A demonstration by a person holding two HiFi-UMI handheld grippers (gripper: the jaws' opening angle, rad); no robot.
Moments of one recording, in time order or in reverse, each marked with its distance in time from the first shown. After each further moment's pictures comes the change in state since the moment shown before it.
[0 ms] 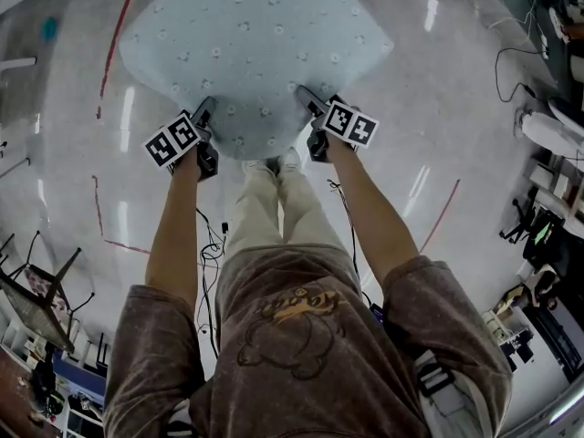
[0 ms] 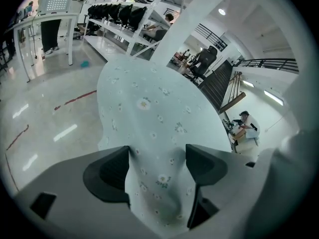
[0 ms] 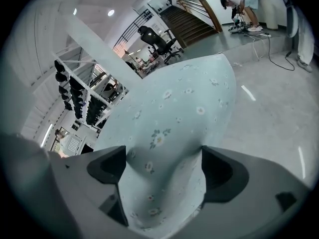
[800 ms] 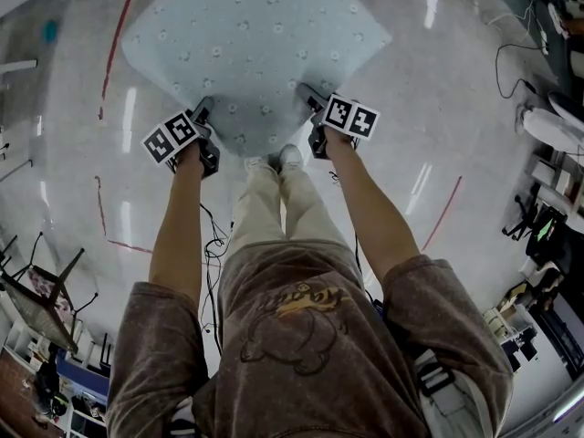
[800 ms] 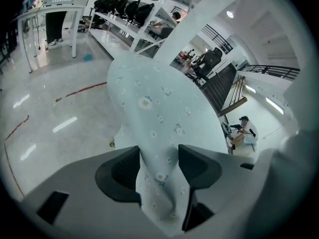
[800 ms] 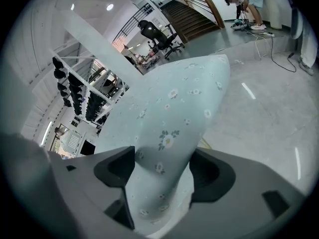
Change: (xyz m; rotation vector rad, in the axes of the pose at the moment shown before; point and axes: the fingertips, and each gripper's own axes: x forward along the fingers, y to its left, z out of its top) left arm -0.004 -0.004 -0.001 -0.071 0.028 -0.015; right arm -0.004 0.011 0.001 -0.011 0.059 -0.004
